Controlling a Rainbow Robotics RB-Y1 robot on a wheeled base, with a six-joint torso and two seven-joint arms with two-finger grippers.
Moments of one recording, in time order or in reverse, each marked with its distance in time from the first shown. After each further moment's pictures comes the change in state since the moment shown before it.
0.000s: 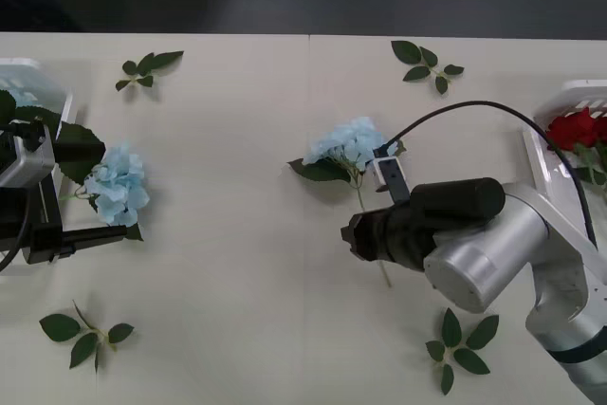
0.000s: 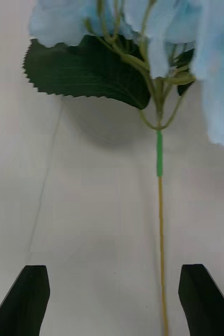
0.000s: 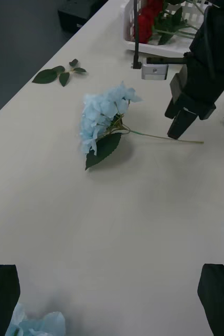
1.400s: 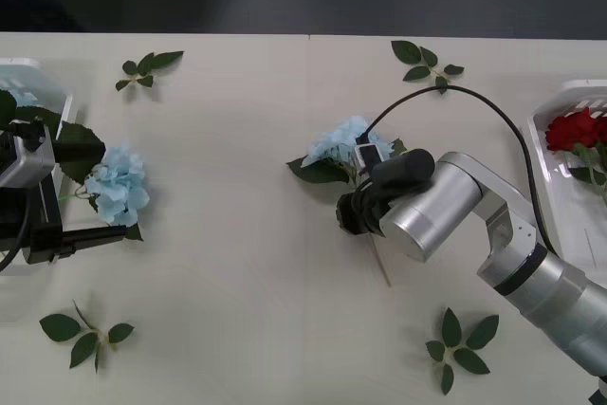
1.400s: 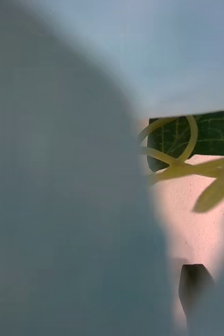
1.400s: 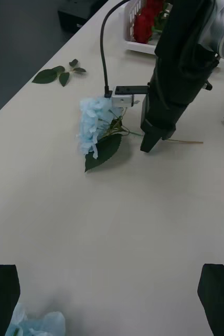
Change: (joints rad) right arm -0.263 0.043 0.129 0.404 0.014 -0.091 -0.056; left arm 0.000 0.000 0.000 0.000 0.000 0.000 0.000
